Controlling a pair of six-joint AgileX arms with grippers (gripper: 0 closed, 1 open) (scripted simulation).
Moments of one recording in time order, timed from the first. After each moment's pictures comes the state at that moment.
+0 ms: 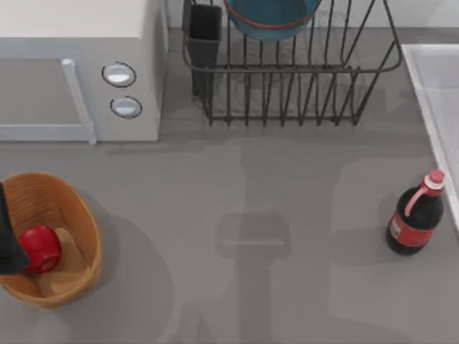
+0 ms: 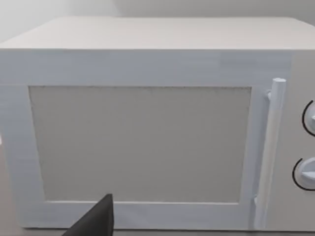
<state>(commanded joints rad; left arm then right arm) 0.00 0.00 0.00 0.00 0.00 0.00 -0.22 2.50 2.57 -1.61 0.02 0.49</state>
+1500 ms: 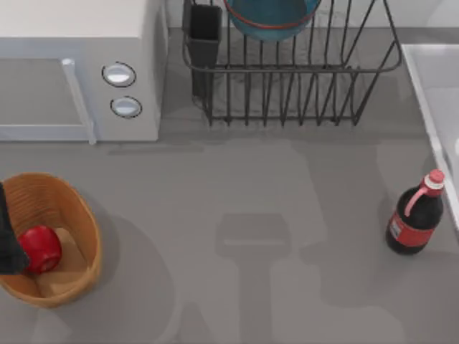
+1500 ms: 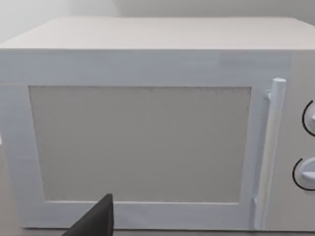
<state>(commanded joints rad) 0.00 0.00 0.00 0.00 0.00 0.00 -0.16 3.04 3.35 -1.85 0.03 0.55</state>
